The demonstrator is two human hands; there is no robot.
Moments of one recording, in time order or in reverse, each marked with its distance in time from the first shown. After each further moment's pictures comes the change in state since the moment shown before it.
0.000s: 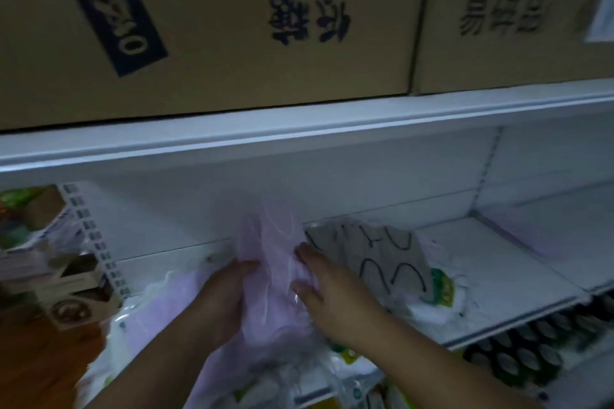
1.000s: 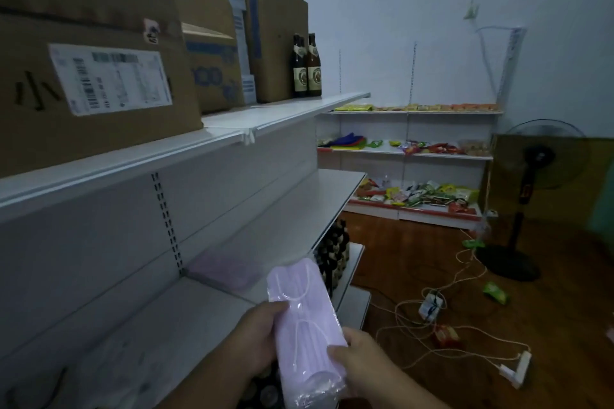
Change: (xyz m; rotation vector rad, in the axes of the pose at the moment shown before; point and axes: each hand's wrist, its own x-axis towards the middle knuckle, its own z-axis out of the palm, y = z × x) left_hand 0.046 -0.226 0.488 0.215 -0.779 -0.634; right_hand -0.291 0.256 -0.253 0.636 0.608 1.080
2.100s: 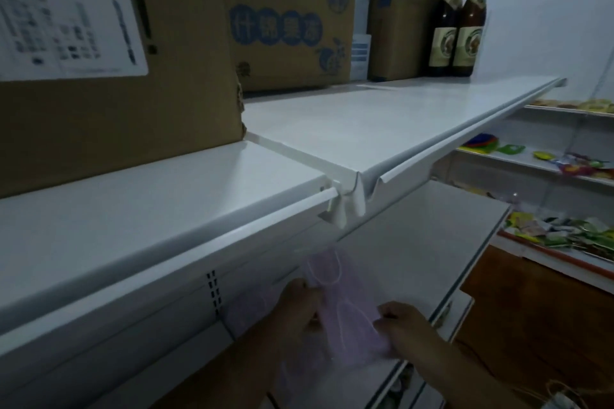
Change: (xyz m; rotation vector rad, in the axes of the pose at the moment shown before) left_hand 0.224 0.164 -0.079 0.303 0.528 0.188; right_hand 0.348 -0.102 -0.008 -0.263 -0.109 0.108
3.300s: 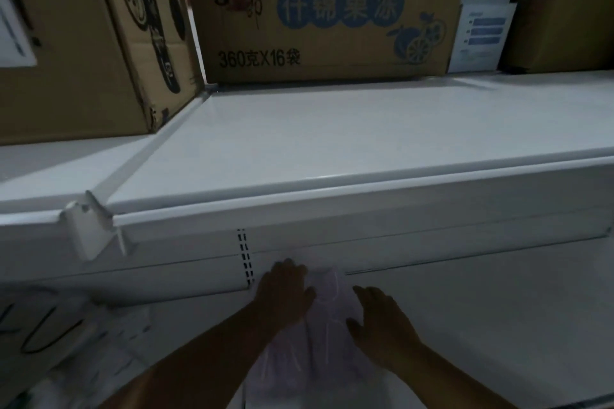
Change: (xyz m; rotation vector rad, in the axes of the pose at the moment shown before) left_hand 0.037 -0.005 -0.021 1.292 0.643 0.042; right_hand 0.119 -0.038 0.019 -0.955 -0.319 -0.837
